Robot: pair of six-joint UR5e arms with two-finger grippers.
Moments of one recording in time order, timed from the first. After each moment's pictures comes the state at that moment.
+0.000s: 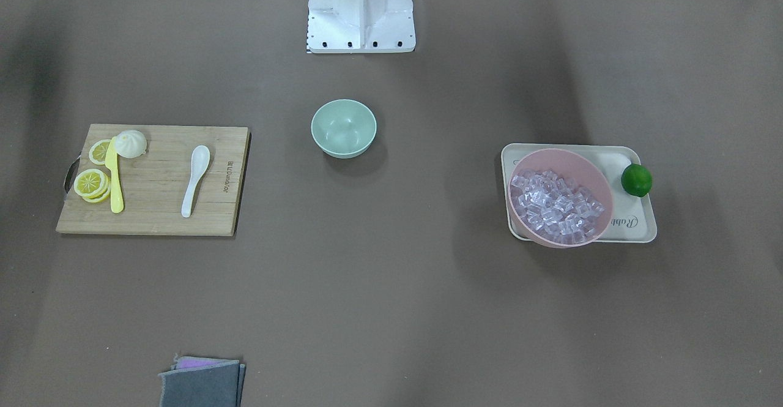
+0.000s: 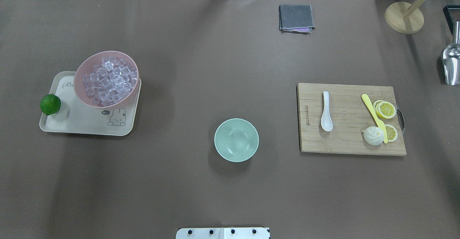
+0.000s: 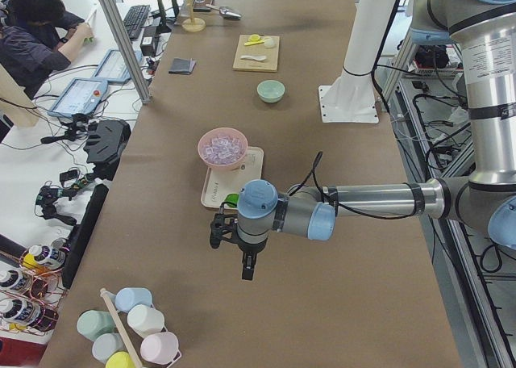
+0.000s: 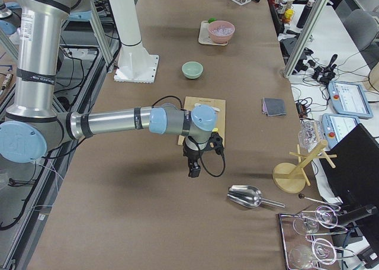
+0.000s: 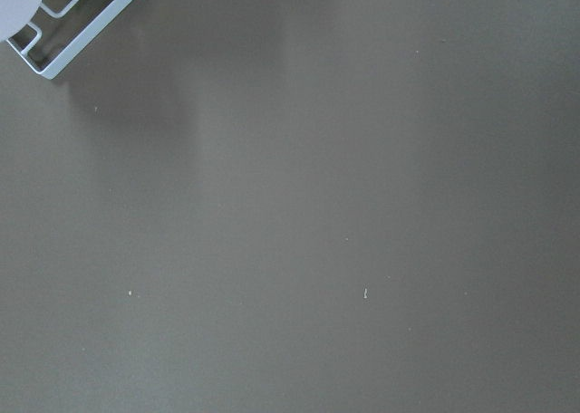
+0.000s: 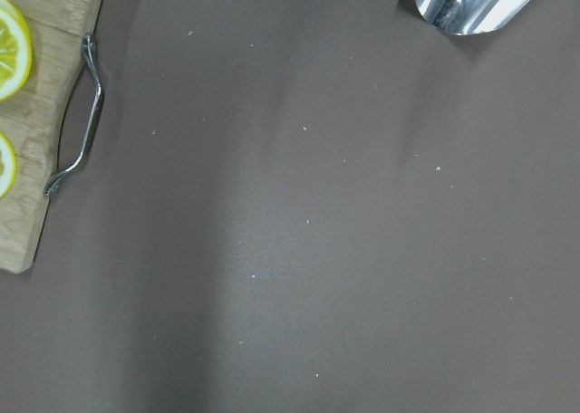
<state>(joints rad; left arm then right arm) -1.54 -1.34 -1.74 -1.82 -2.30 -0.09 1.43 -1.75 1.89 -1.75 2.29 -0.23</state>
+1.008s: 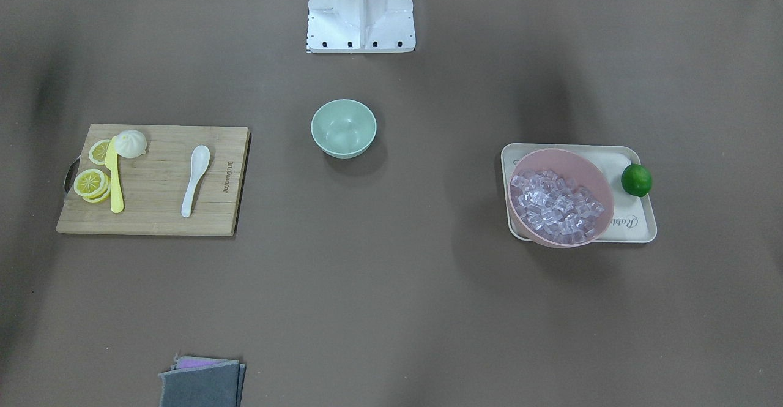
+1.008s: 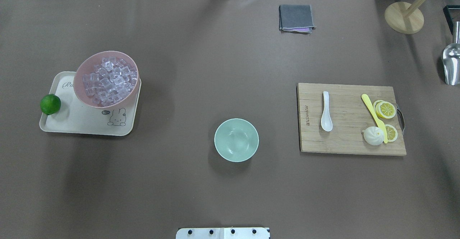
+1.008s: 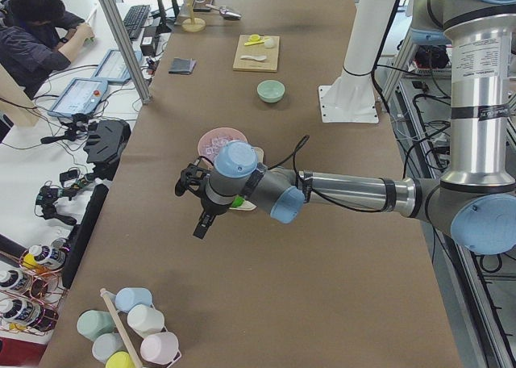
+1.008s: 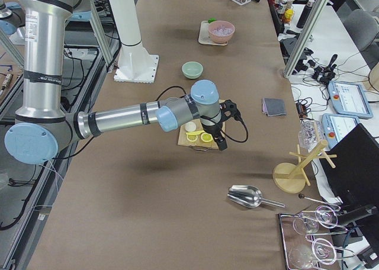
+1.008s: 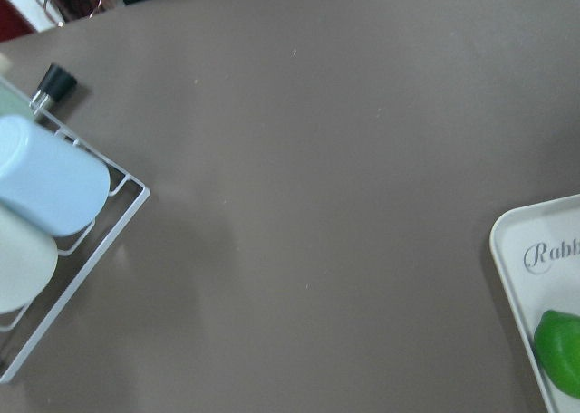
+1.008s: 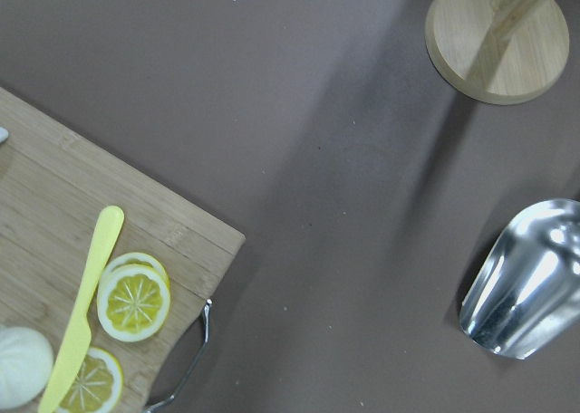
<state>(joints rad) -1.53 -1.49 -1.71 -2.19 -2.35 -0.12 1.38 -1.67 1.90 -1.28 2.31 0.02</state>
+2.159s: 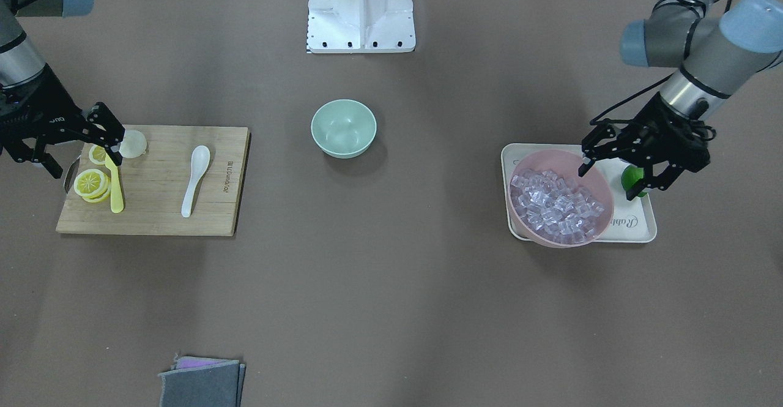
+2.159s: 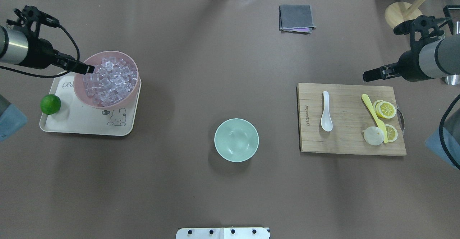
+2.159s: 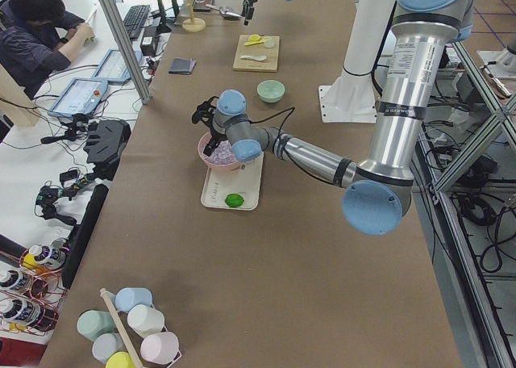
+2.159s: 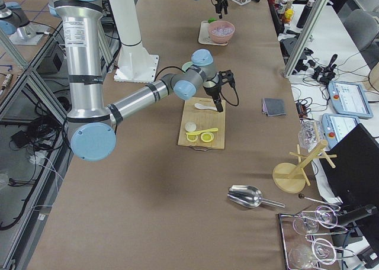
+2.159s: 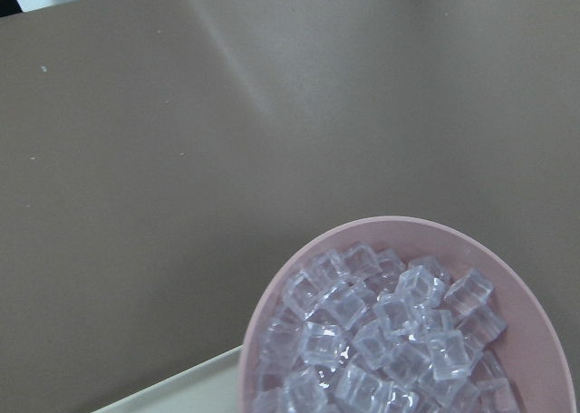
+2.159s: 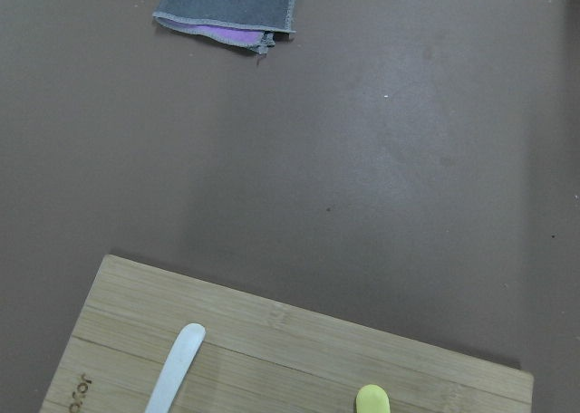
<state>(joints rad) -0.96 -1.75 -1.70 -2.29 -2.09 -0.60 0.93 -1.52 1.98 -1.20 1.95 0.73</state>
